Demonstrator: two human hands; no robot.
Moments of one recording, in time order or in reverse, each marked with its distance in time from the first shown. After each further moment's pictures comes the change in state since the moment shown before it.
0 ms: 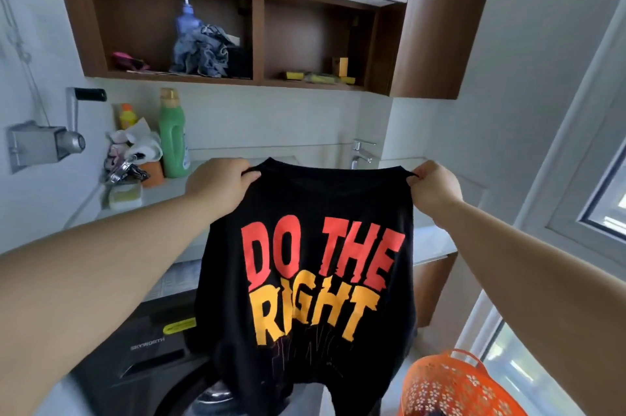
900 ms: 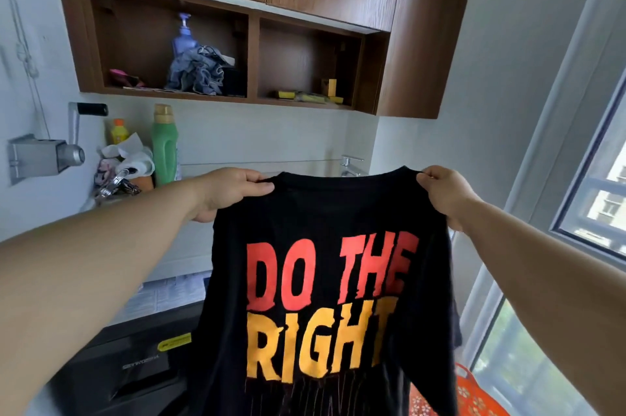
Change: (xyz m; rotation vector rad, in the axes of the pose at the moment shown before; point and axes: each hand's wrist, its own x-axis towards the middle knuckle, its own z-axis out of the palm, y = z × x) left_hand -0.002 0.000 -0.037 -0.967 -0.685 -0.205; right_hand -0.014 0.000 -0.031 0.291 -0.044 0.017
